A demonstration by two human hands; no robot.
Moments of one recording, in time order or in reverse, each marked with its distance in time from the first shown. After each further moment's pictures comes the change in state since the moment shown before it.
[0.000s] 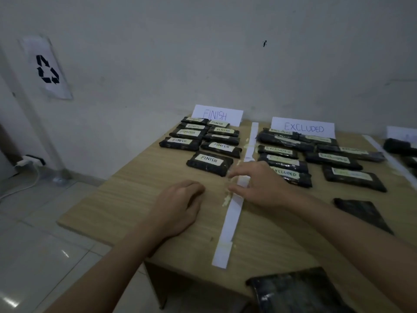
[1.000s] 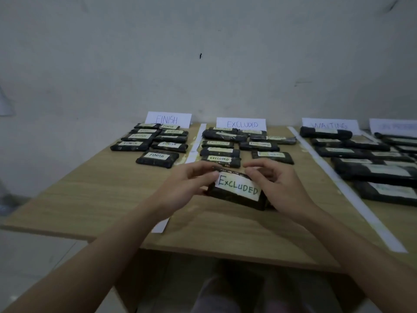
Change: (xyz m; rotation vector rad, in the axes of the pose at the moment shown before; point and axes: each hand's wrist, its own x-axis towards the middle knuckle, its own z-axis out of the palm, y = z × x) left_hand 0.000 0.138 0.004 -0.982 -0.270 -0.036; right_hand -0.162 0.001 -0.067 0.599 0.458 0.318
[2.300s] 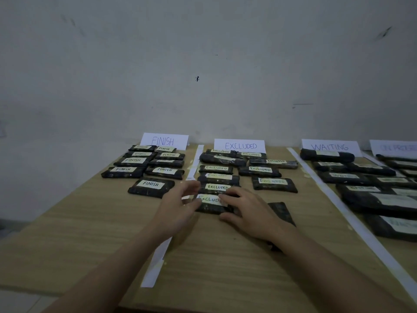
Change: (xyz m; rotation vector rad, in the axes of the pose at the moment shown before) left_hand 0.053 -0.035 -0.020 0.344 0.292 0.061; right_hand 0.070 0.052 0.028 -0.914 -0.318 -0.240
